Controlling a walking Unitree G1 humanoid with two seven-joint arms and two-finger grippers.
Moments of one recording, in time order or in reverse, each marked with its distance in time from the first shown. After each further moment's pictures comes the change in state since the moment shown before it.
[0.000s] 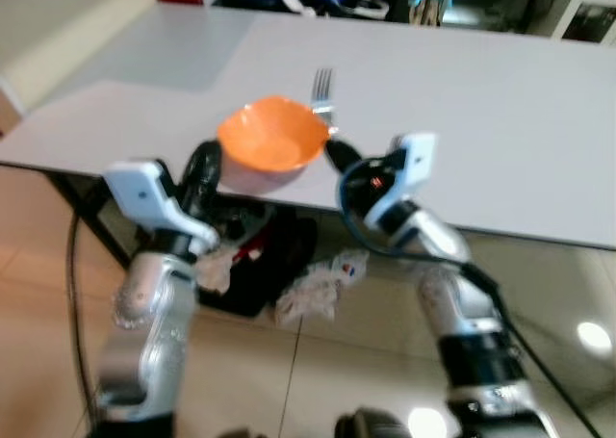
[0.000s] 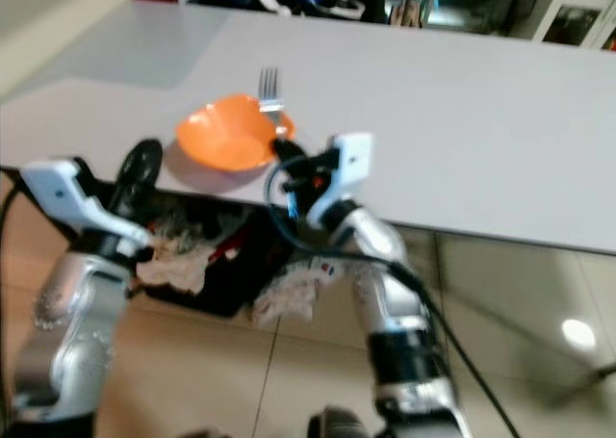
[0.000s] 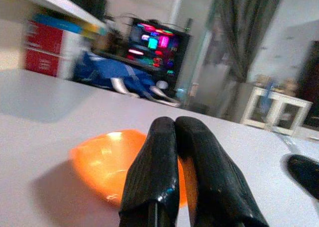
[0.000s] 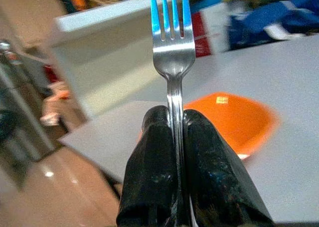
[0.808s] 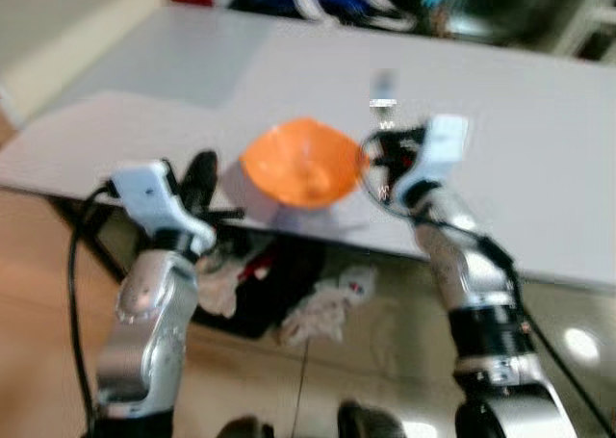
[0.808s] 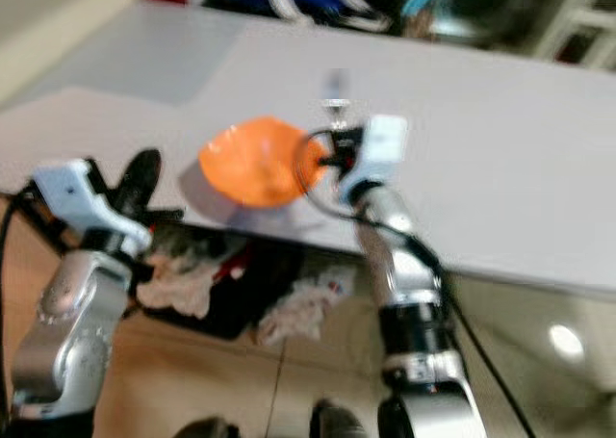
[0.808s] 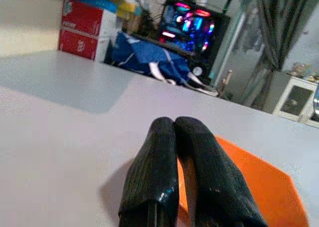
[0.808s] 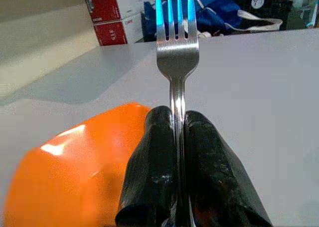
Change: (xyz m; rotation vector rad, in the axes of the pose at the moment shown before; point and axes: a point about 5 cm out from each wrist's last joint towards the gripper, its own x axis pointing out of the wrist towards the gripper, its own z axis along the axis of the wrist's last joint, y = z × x) left arm -0.001 0.015 -0.004 0.048 0.072 0.128; right arm 0.012 -0.025 0.013 -0.139 0.081 -0.327
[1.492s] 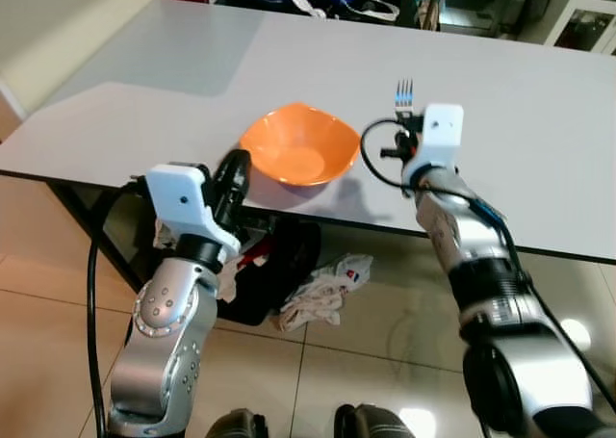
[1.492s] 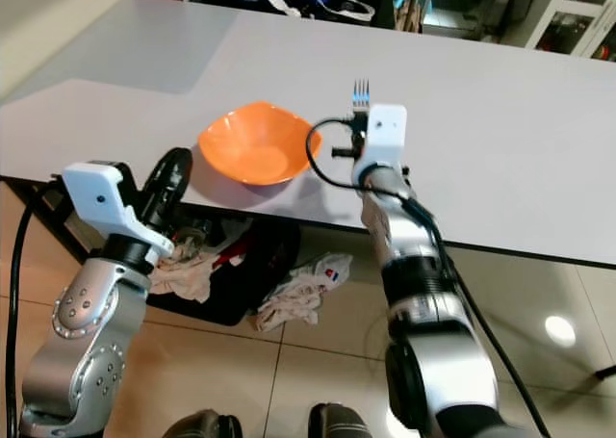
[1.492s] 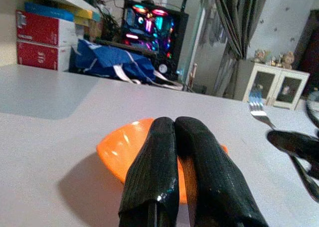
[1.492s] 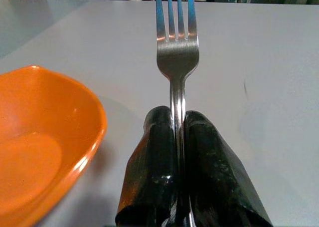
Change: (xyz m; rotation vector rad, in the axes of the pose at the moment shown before) left arm -0.012 -0.034 0.003 0.076 -0.012 -0.144; right arm 0.035 -0.035 -0.002 -0.148 0.135 -0.267
